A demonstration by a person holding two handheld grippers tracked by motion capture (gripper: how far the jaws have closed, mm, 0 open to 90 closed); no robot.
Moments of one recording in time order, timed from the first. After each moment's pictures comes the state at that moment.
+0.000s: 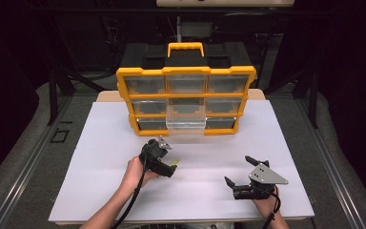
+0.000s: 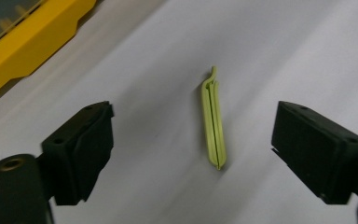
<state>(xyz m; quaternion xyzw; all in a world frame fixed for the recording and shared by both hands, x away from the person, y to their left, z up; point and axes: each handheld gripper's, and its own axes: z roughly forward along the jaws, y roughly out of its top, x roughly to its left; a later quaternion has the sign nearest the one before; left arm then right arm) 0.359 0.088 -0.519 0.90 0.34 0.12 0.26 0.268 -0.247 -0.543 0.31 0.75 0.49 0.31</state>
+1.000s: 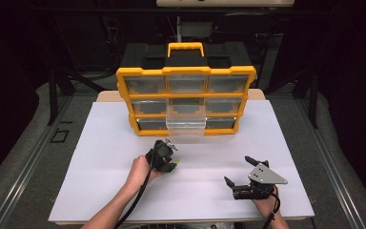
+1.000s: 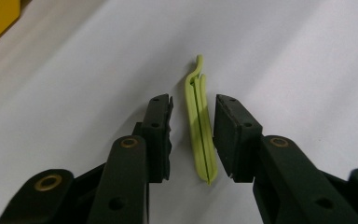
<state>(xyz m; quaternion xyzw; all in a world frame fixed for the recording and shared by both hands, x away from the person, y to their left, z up) 0.373 0.075 -0.535 0.92 0.32 0.07 0.23 0.268 -0.247 -0.543 0.31 0.76 0.49 0.31</state>
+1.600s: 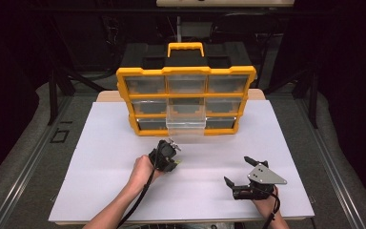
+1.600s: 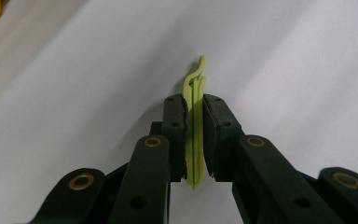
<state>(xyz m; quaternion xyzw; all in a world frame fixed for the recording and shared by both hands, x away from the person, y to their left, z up) 0.374 0.064 -0.532 0.92 0.32 0.06 0.20 0.268 -0.246 -0.543 0.31 0.76 0.49 0.31</state>
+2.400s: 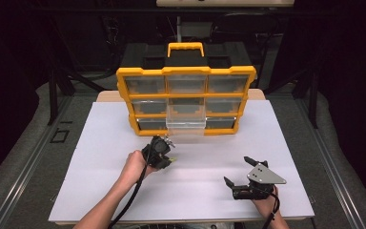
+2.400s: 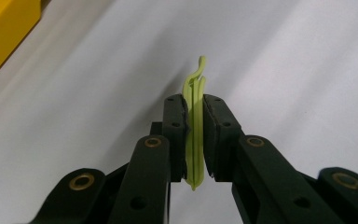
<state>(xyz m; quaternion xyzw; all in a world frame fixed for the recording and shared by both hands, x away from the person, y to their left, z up) 0.377 0.085 -0.510 0.93 0.30 0.06 0.20 0.268 -0.245 -0.544 0.31 0.76 0.48 0.31</state>
